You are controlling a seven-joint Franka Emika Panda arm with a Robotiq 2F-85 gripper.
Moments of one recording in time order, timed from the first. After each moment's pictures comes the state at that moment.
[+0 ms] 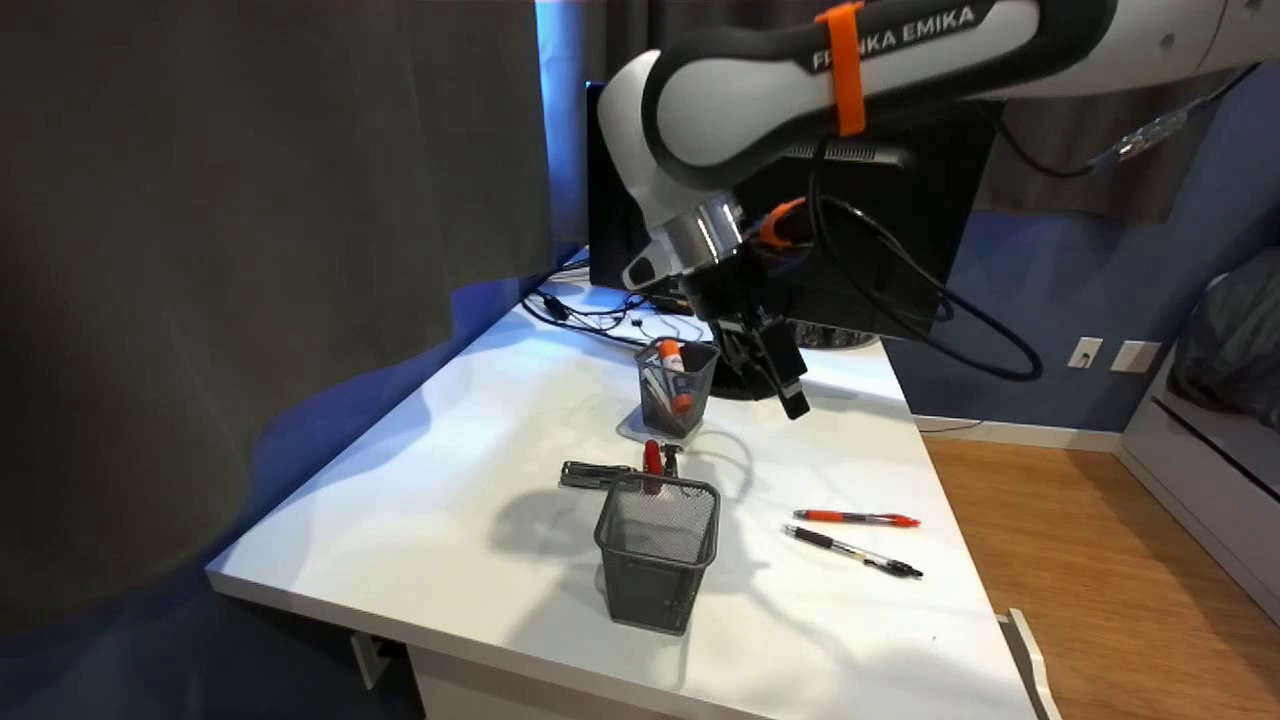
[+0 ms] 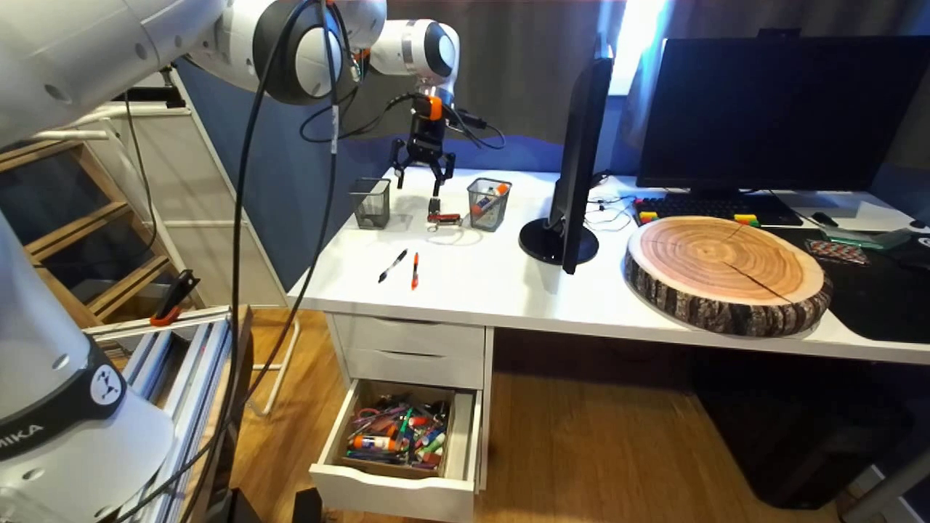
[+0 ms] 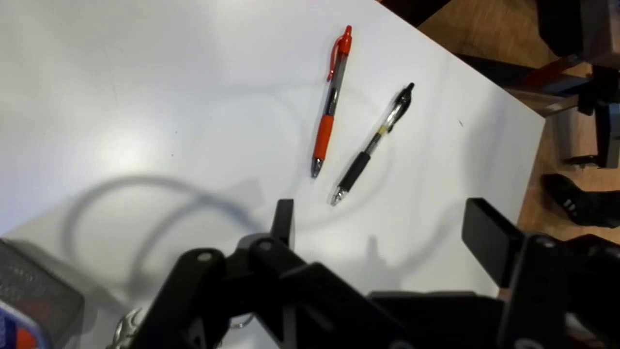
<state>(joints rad) 0.77 1.18 0.23 -0.69 -0.27 1.32 -0.72</state>
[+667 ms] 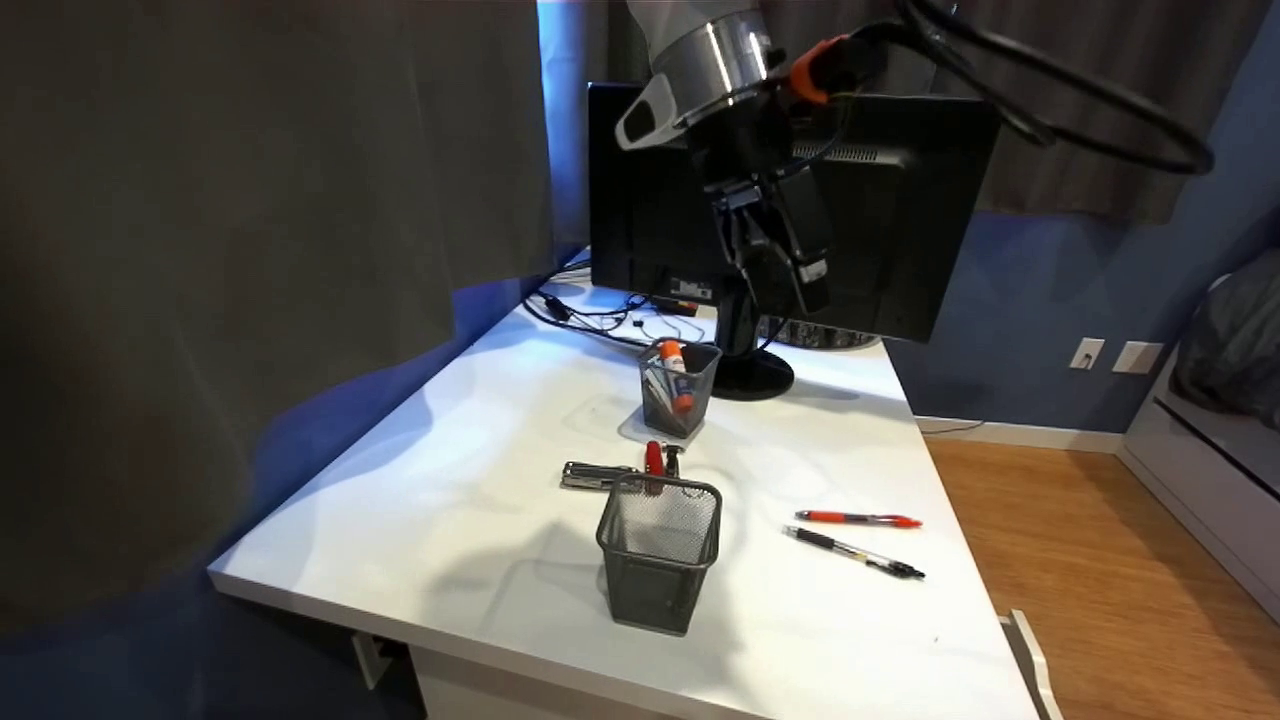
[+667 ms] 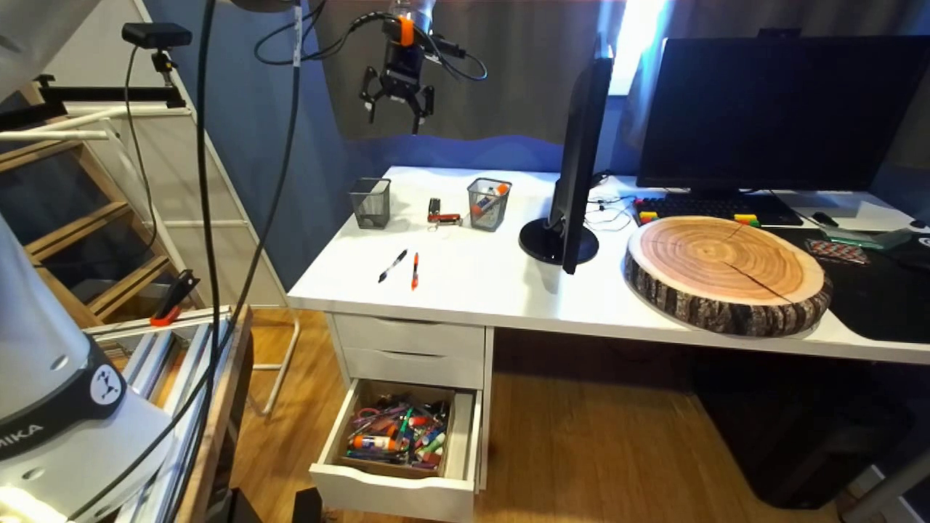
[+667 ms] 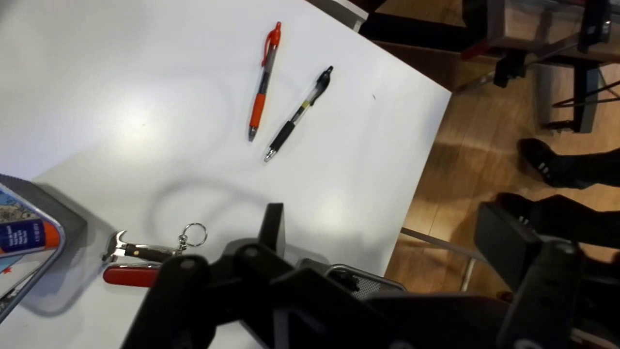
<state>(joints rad) 0.75 0.90 0.30 -0.89 -0.21 1.30 -0.62</state>
